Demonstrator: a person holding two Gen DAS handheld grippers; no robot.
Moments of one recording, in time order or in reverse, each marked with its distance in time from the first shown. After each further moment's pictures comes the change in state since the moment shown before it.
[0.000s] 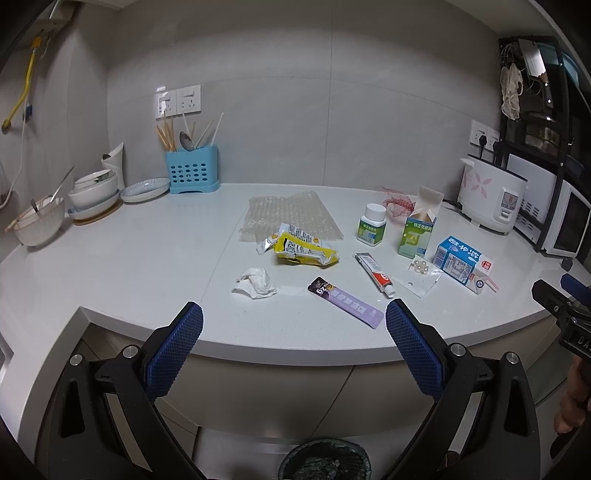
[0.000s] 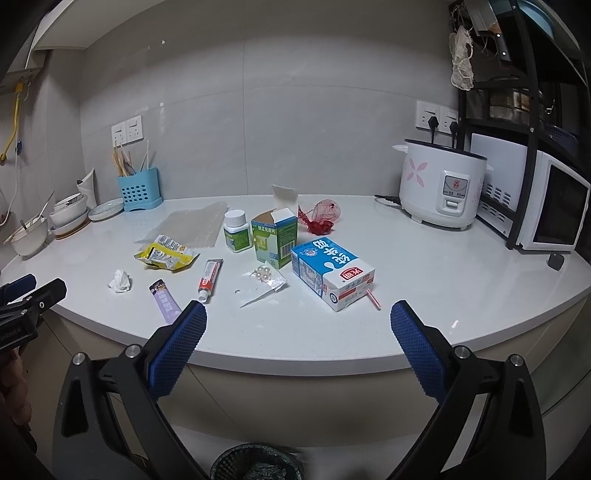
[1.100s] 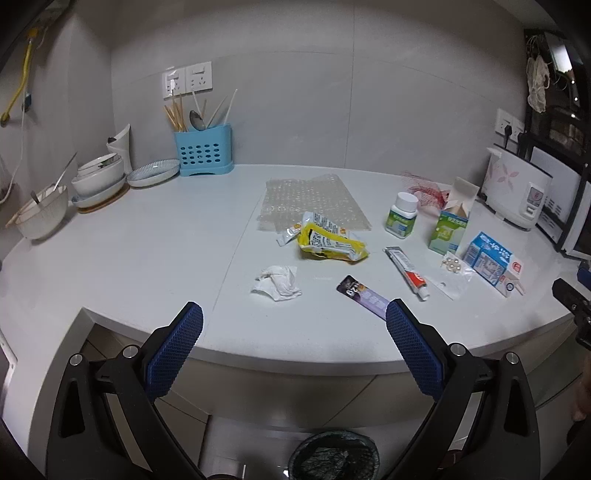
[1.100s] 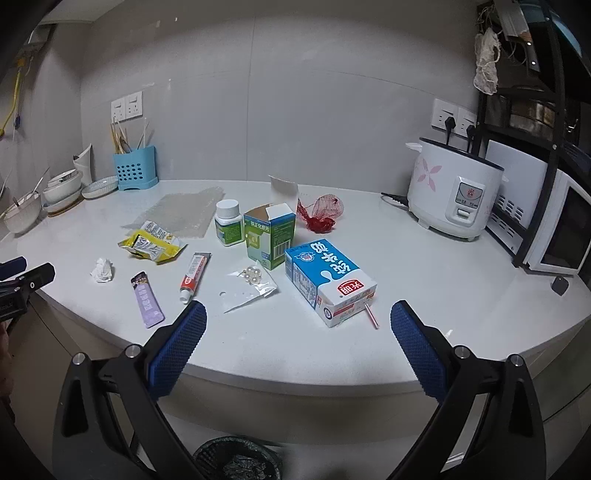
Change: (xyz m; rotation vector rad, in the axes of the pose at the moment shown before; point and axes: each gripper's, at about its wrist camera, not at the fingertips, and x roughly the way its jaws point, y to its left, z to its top) left arm 0.042 0.025 0.022 -0.056 0.062 0.028; right arm 0.045 -0.004 0.025 -0.092 0.076 -0.004
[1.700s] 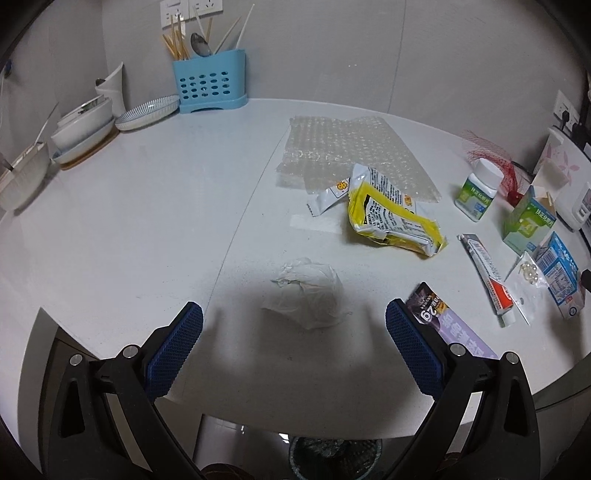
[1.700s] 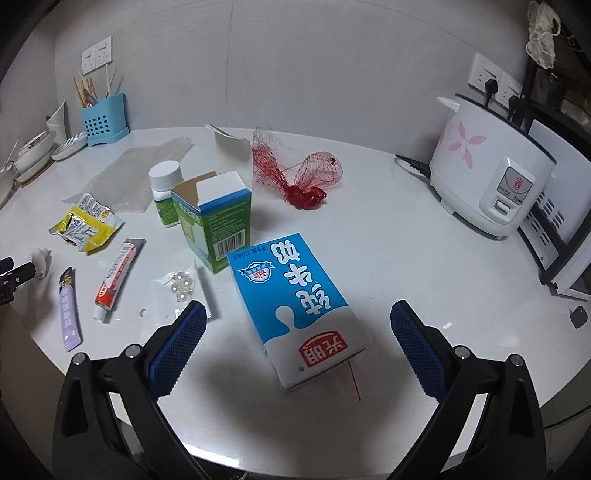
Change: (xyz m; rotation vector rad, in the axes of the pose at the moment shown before) left arm 0.133 0.028 0.013 -0.058 0.284 0.058; right arm 0.136 -0.035 0.041 -0.068 0.241 0.010
